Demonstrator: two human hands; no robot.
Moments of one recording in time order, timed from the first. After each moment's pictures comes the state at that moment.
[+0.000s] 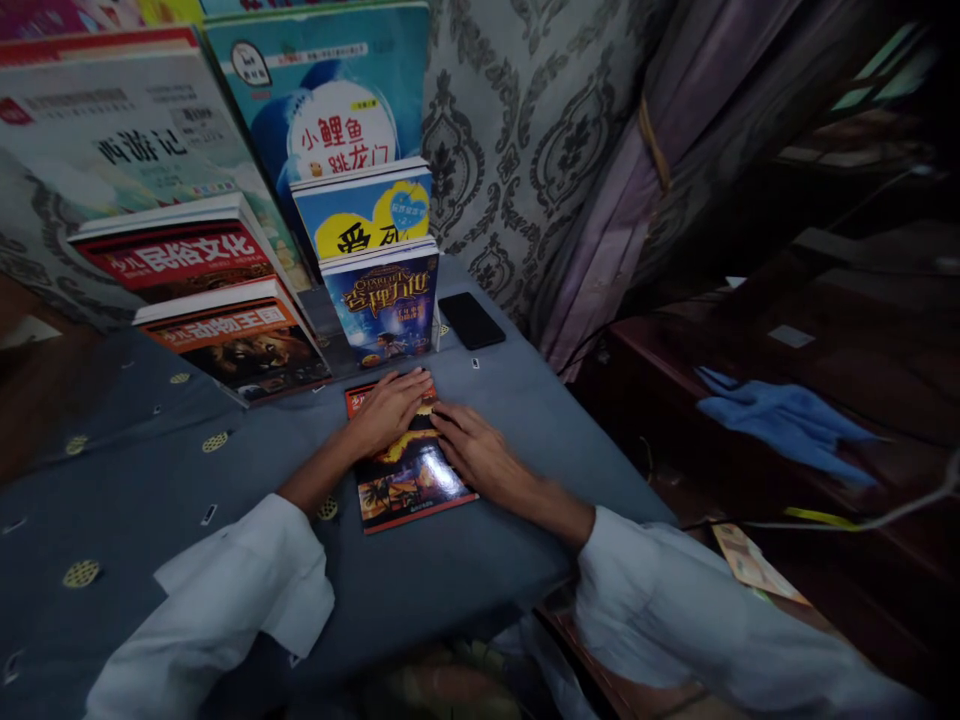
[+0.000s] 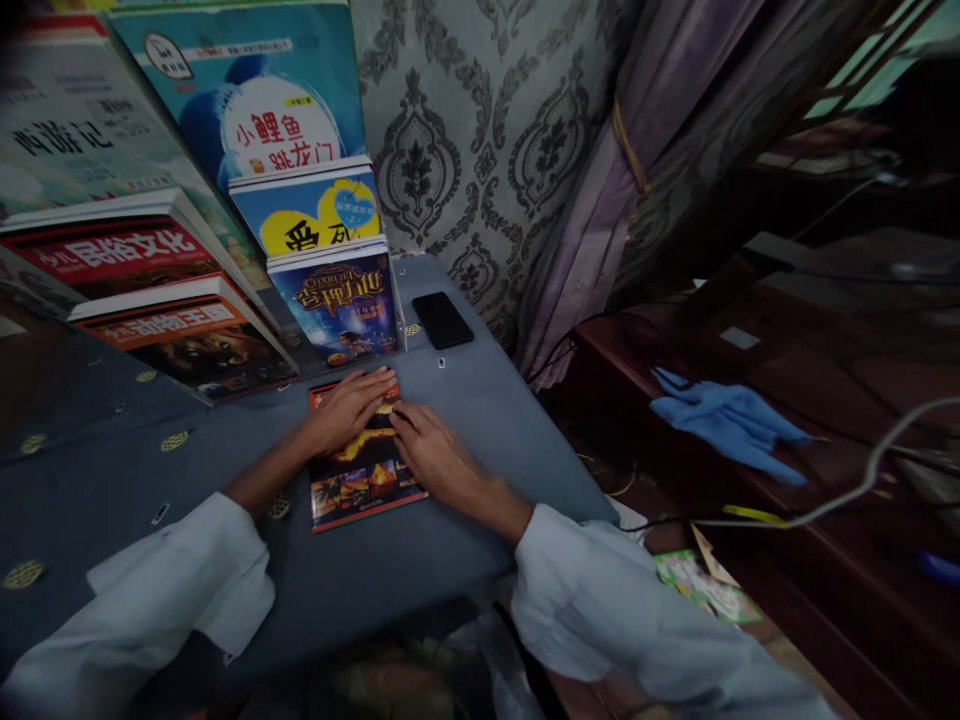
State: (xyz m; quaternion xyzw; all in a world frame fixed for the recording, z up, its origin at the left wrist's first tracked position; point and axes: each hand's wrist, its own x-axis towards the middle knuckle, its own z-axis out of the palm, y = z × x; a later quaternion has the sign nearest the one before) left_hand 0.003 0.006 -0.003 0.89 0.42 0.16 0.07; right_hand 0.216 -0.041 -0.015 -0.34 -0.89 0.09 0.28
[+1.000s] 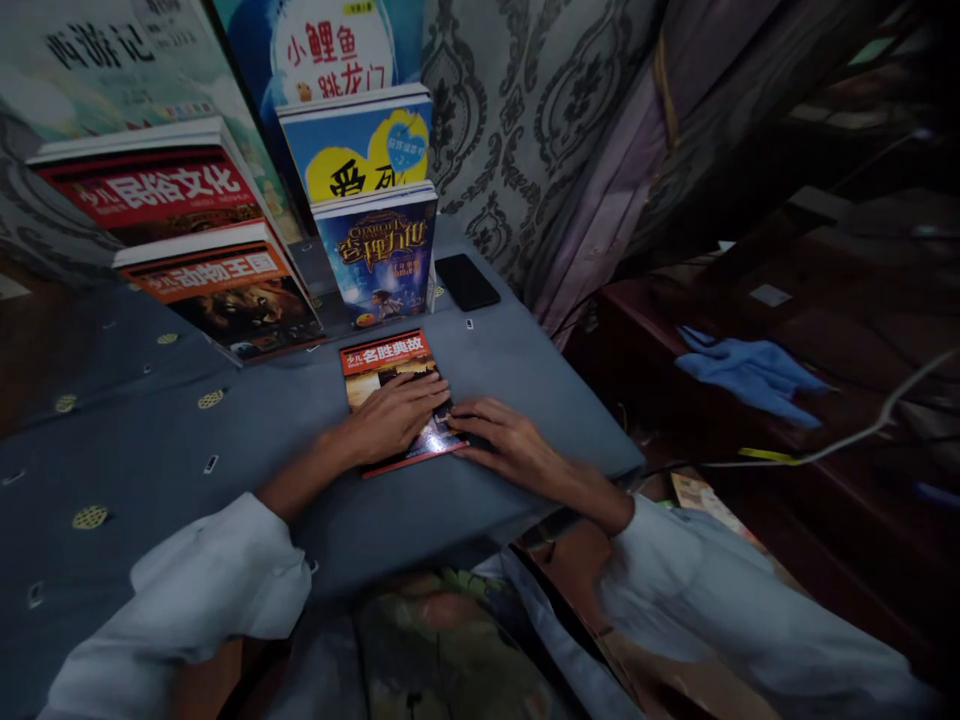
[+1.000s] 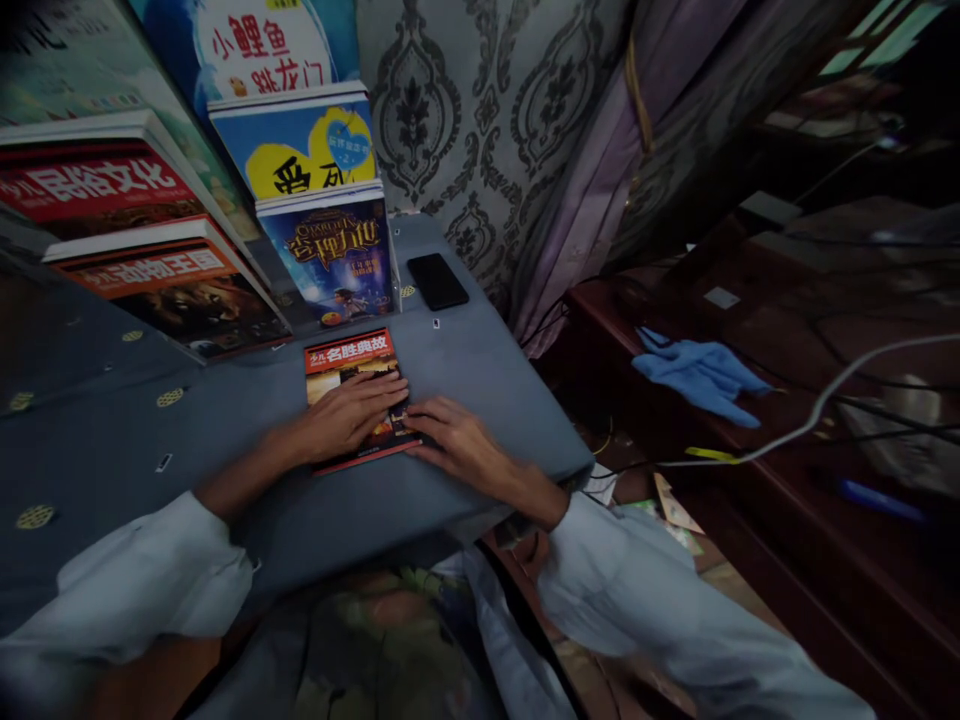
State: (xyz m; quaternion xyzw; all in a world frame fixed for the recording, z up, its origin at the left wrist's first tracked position) left_hand 0.014 -0.063 0.013 0.94 0.31 0.12 0.09; right_hand 0.259 -0.085 -0.008 -0.26 -0.90 0.15 0.31
